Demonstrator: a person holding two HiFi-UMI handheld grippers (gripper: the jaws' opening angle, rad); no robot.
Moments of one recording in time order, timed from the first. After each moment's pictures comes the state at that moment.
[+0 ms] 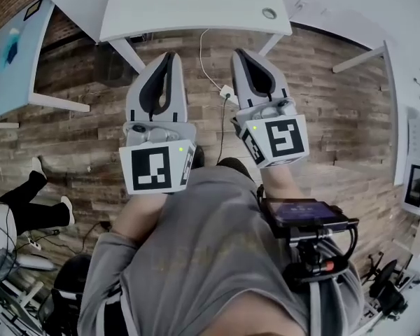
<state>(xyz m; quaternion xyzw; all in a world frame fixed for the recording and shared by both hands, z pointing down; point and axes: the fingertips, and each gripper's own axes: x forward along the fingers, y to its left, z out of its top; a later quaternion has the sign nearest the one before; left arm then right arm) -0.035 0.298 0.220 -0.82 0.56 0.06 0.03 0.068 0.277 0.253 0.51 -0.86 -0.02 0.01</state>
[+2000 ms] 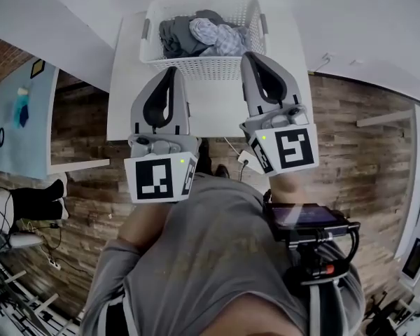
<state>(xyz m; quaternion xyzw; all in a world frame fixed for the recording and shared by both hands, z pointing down) -0.007 -0.059 0.213 -0.81 0.58 0.03 0.07 0.106 -0.088 0.226 0.50 -0.86 -0.05 -0.05</state>
